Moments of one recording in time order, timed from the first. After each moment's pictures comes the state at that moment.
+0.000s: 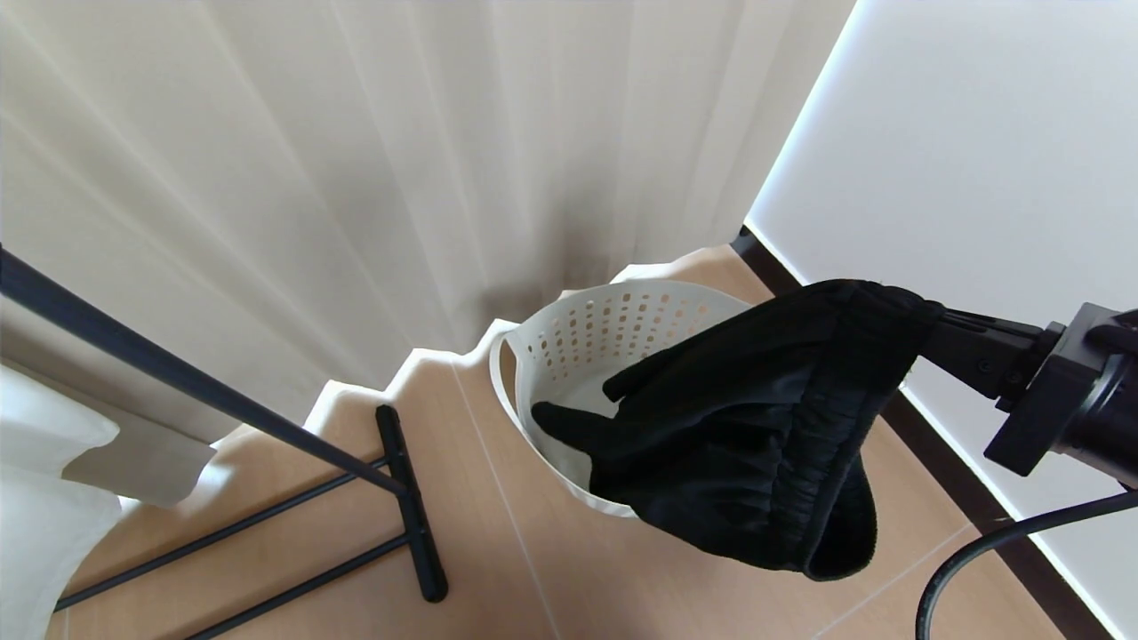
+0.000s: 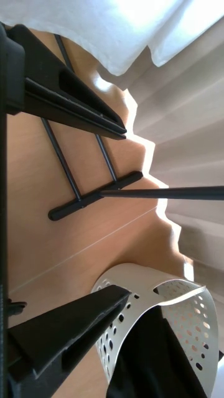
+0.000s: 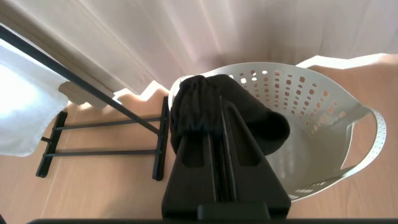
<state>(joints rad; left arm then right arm) -0.01 0.01 0.00 -0.05 0.02 -0.01 0.67 1.18 -0.63 -0.54 -0.07 0.14</state>
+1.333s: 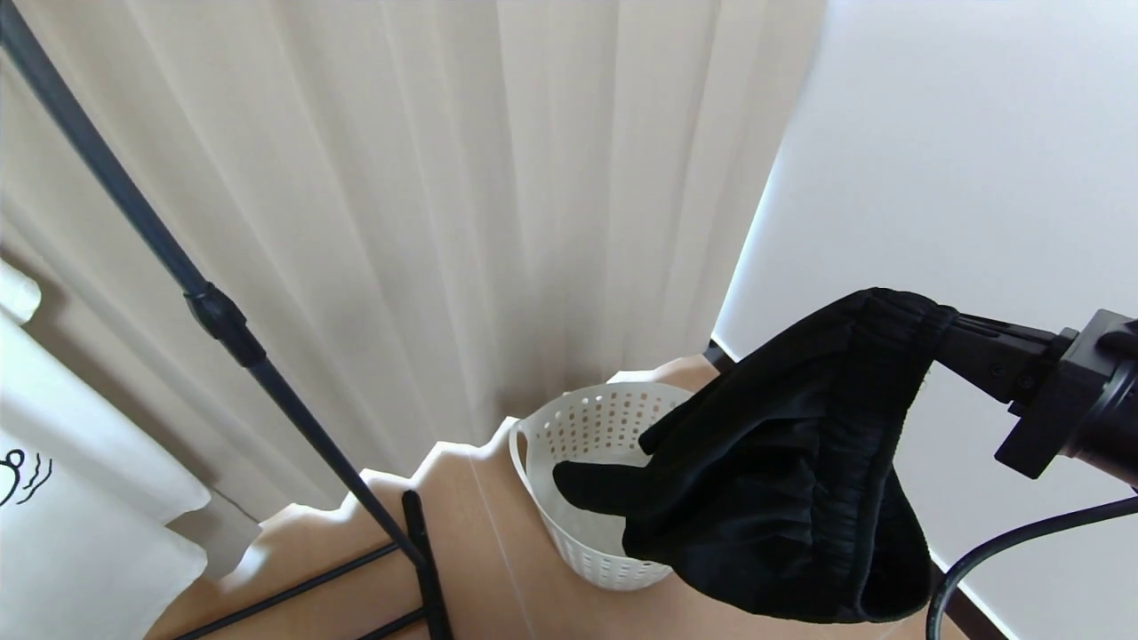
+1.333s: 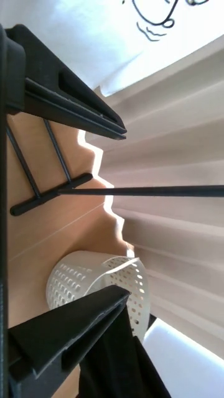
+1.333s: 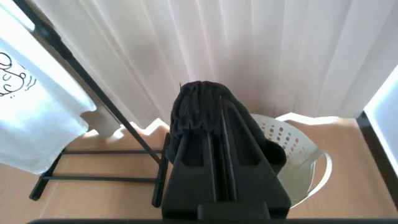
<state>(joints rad) -0.01 0.01 0.00 -0.05 0.02 -0.01 0.64 1.17 -0.61 -0.54 -0.07 0.13</state>
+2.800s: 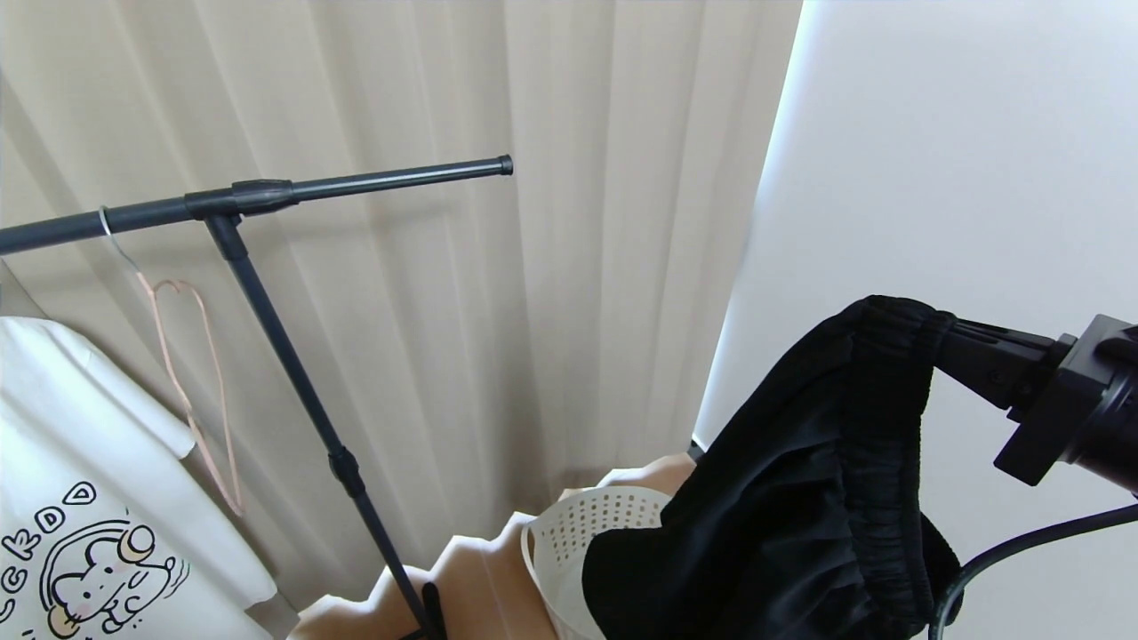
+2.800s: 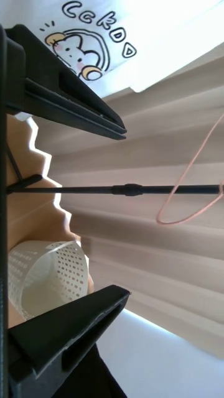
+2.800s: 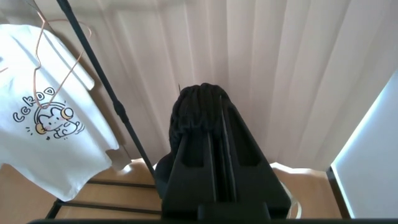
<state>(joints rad) -0.01 0.01 0.00 -0.05 0.02 -0.01 0.64 1.17 -0.61 -0.54 -0.07 0.13</state>
